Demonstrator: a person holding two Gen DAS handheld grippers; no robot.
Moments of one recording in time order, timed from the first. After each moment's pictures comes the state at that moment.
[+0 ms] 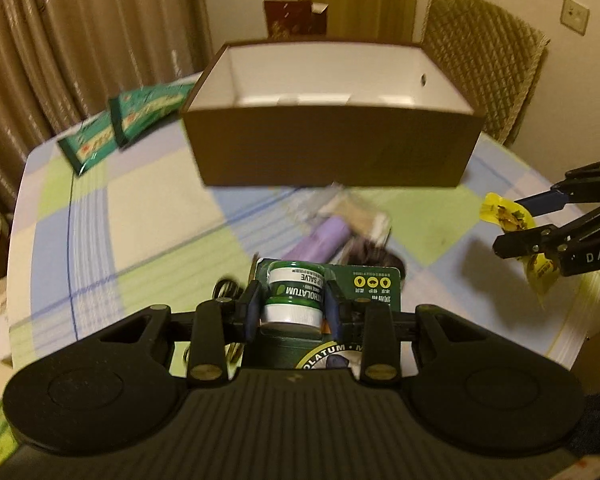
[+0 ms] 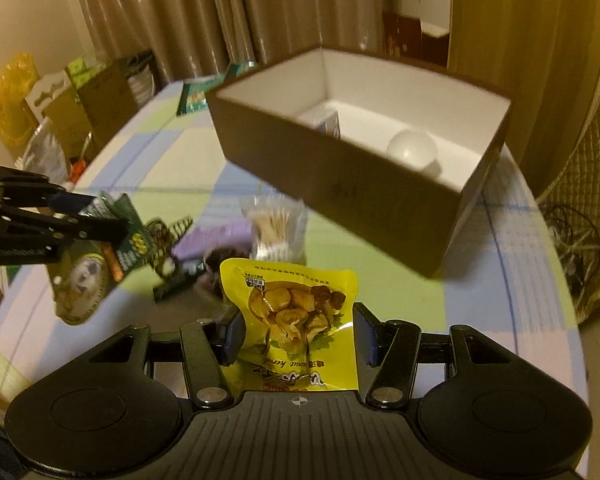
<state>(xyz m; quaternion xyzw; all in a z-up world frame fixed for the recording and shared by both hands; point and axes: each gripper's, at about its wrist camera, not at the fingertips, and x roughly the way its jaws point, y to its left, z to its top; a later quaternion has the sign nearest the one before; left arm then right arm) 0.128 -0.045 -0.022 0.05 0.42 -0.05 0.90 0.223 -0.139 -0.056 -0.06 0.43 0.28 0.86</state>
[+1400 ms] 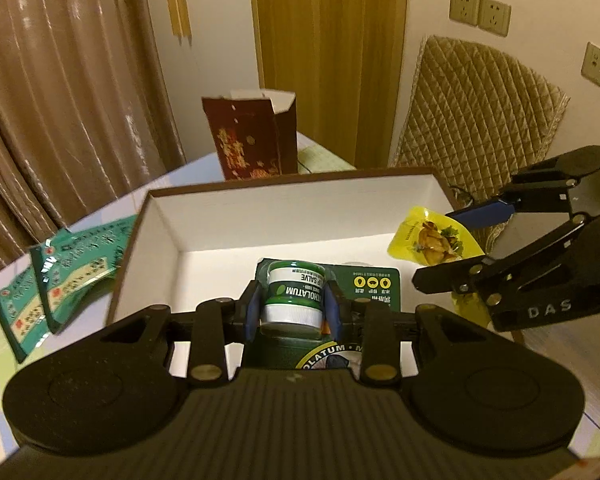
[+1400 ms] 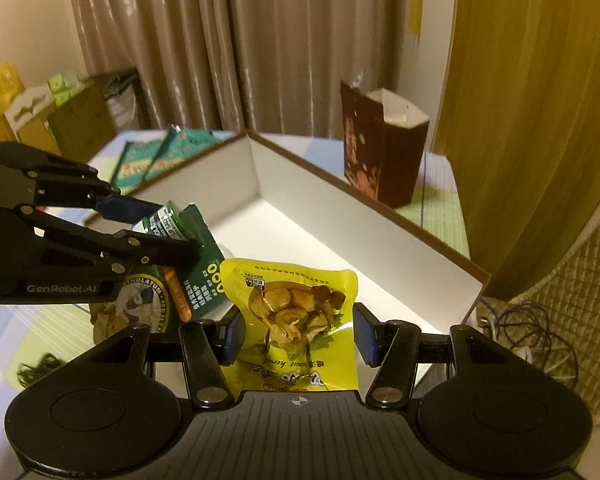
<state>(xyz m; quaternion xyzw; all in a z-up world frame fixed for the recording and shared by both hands) 0.374 -0.106 0.014 0.07 0.39 -0.09 0.91 0.438 -0.148 -0.026 -0.11 0.40 0.29 0.86</state>
